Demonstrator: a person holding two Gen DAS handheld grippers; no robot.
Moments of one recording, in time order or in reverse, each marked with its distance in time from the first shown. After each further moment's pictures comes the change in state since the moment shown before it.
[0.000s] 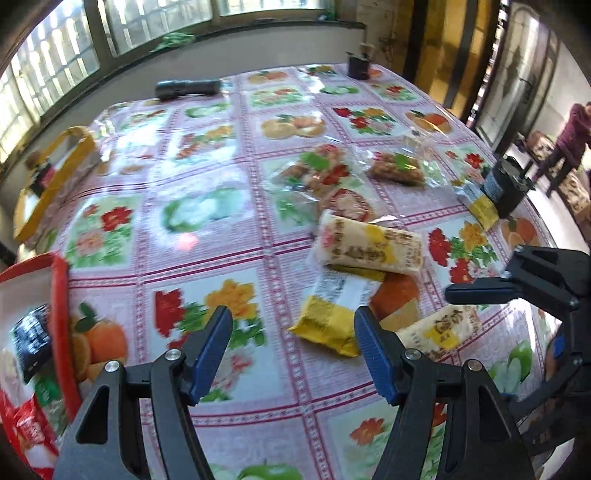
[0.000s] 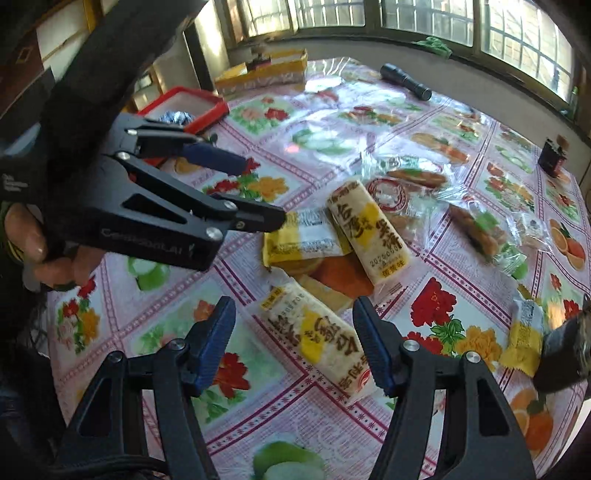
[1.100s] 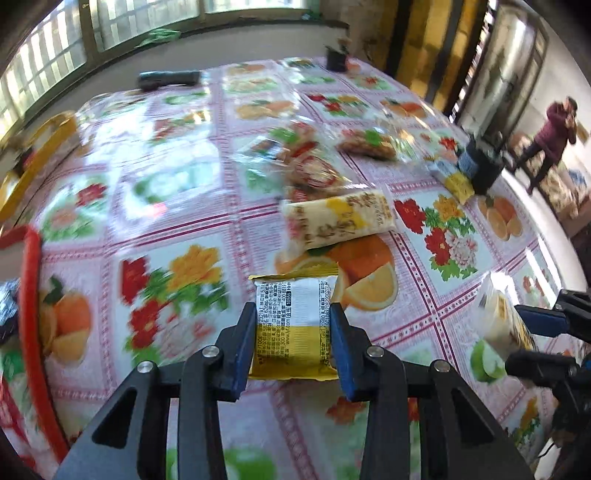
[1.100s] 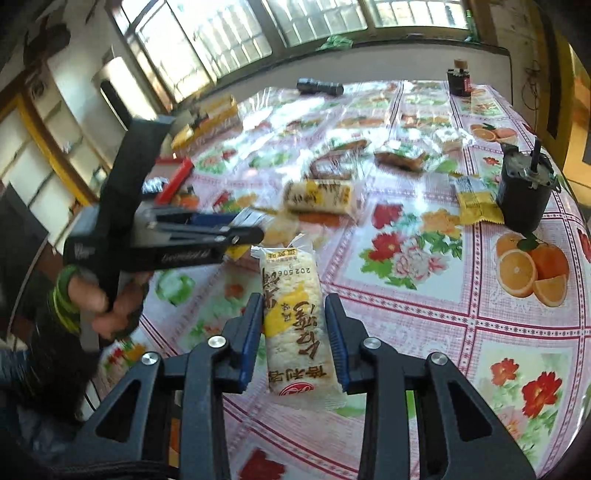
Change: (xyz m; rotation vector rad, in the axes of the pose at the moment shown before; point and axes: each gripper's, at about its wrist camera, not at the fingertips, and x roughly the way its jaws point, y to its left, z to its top) left arm -0.007 0.001 -0.034 -0.028 -0.023 -0.078; right arm -0.074 0.018 -0.070 0.419 -0.186 -0.030
